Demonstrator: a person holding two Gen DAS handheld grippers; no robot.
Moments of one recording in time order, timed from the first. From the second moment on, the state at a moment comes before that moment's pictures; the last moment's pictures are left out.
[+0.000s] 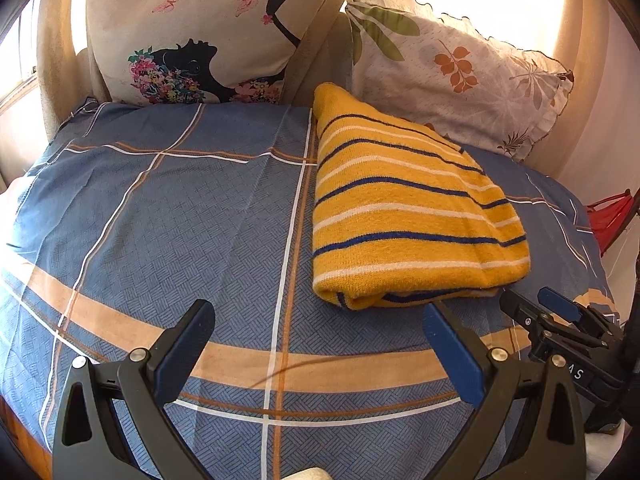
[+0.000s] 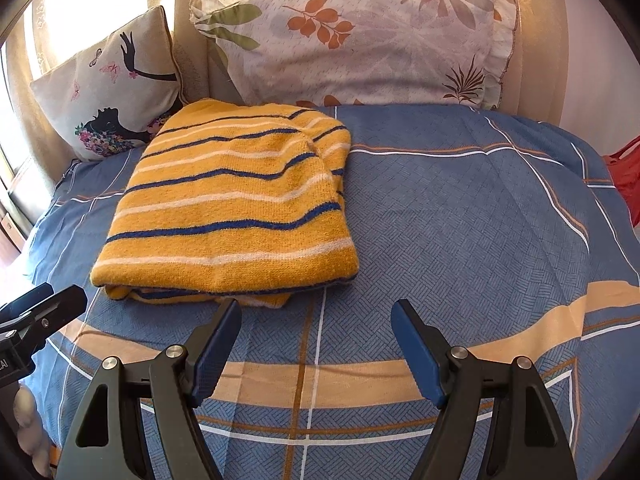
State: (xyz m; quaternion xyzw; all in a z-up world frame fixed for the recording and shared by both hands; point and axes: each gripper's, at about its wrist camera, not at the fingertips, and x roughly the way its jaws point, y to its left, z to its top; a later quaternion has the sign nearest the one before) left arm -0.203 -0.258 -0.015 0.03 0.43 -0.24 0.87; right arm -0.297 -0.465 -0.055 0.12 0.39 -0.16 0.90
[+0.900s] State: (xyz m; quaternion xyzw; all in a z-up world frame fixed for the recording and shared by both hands) left arm -0.216 -0.199 -0.011 -0.02 0.42 -0.23 0.88; right arm -0.292 -0.396 -0.042 0.03 0.39 -0.15 0.91
